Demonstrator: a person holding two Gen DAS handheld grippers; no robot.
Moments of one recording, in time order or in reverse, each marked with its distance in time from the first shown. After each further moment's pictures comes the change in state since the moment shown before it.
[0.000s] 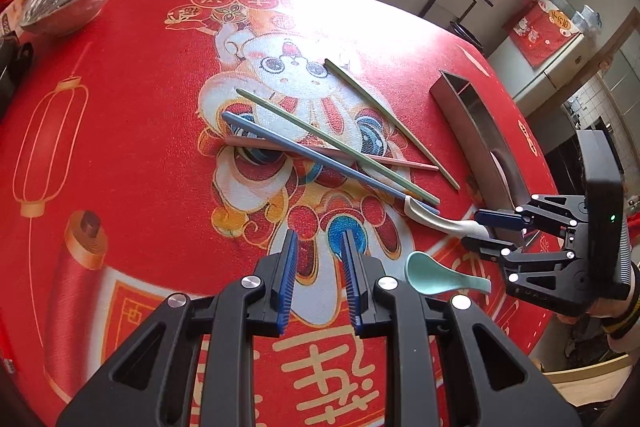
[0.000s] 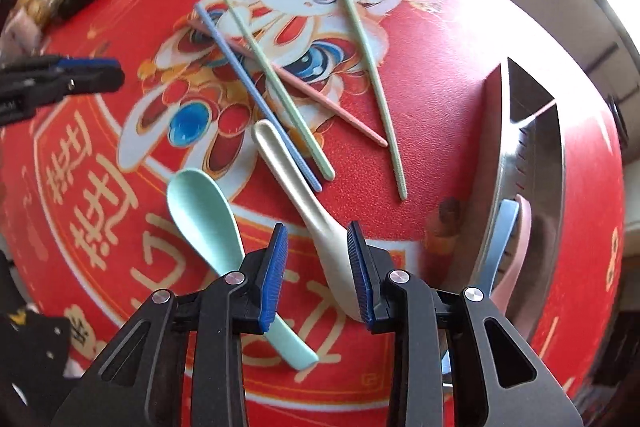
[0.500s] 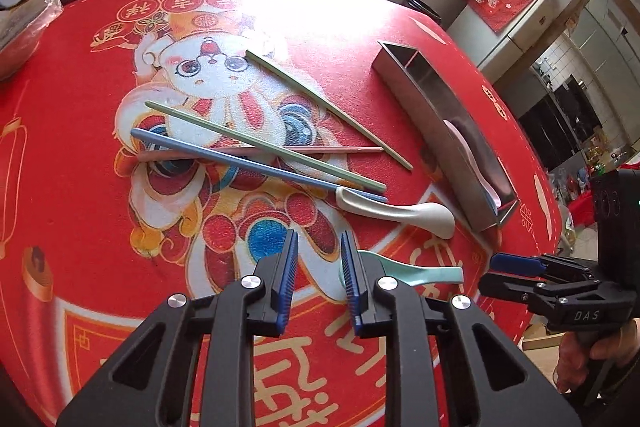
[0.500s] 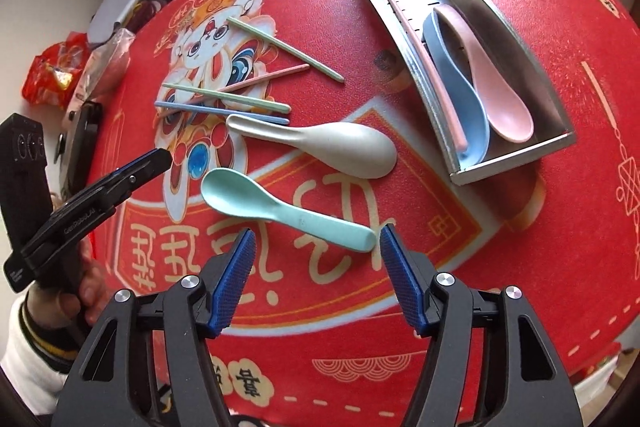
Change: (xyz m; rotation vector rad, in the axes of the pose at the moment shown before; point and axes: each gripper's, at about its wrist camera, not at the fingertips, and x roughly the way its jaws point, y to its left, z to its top) left arm 0.024 -0.049 0.003 0.143 0.038 -0.075; right arm -0.035 -0.038 -0.094 0.757 -0.098 0.246
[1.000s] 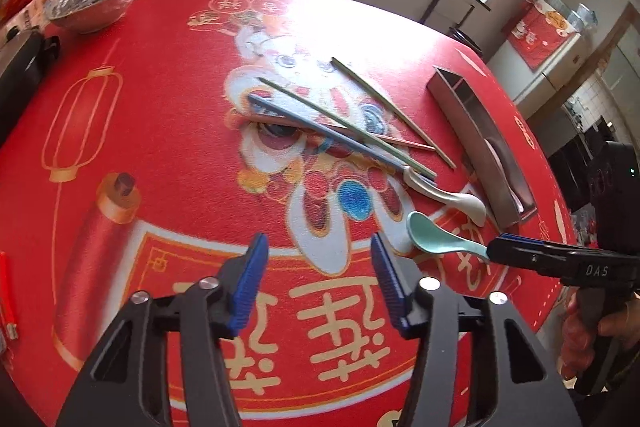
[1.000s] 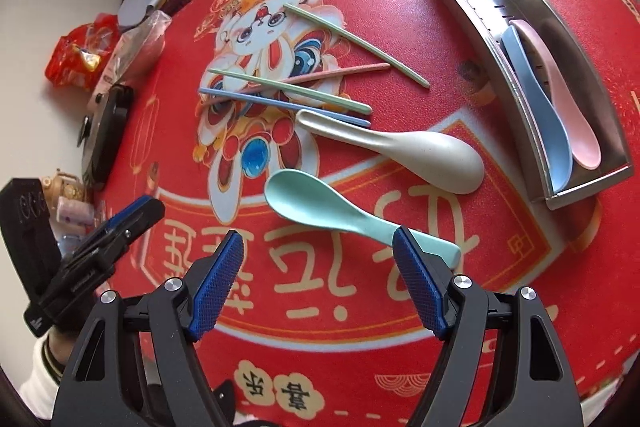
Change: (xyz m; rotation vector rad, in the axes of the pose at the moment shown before) left arm -0.053 0.036 -0.046 -0.096 -0.075 0.081; right arm 0.018 0.046 0.003 -0.052 0.034 0.069
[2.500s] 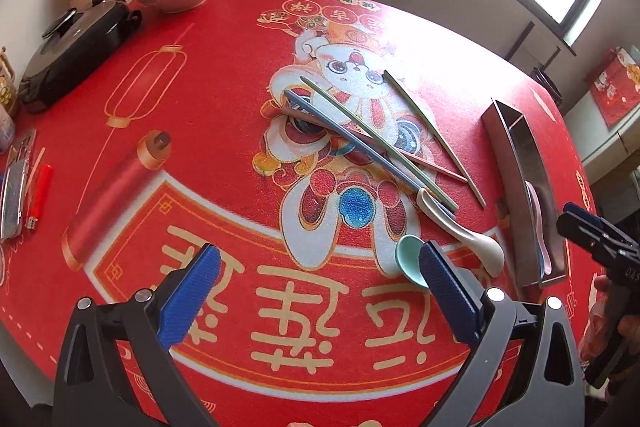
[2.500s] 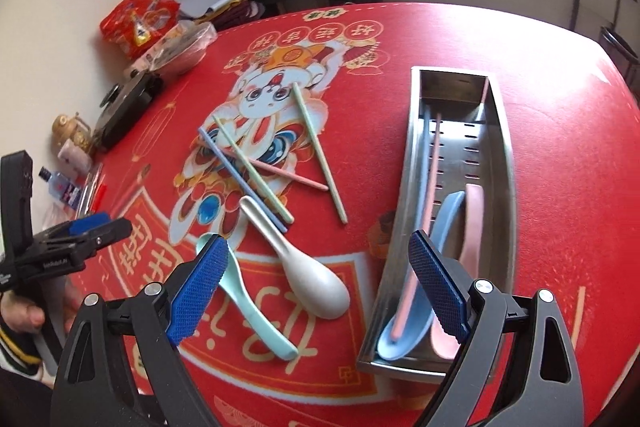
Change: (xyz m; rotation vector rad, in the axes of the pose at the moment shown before) left arm -0.004 -0.053 -0.005 -0.246 -0.040 0.304; right arm -0.057 -0.062 0.073 -0.375 -0.185 0.027
